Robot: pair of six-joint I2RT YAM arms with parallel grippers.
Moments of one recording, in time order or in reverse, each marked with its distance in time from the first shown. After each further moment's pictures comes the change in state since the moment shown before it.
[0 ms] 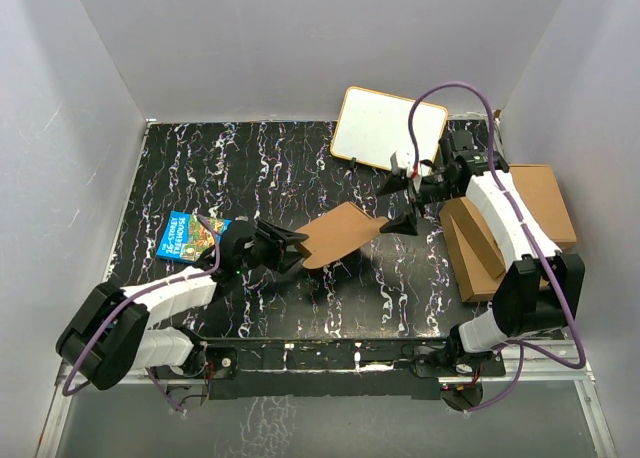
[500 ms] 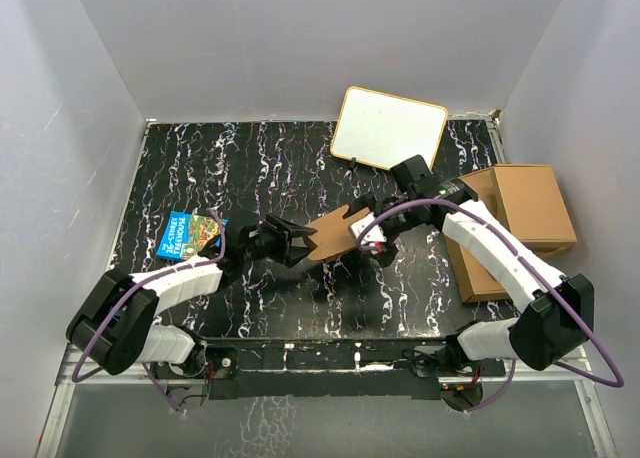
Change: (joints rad) left arm 0.030 0.087 0.096 -0.008 0.154 -0.083; right arm 0.372 -0.170 -0.135 0.101 0.325 -0.405
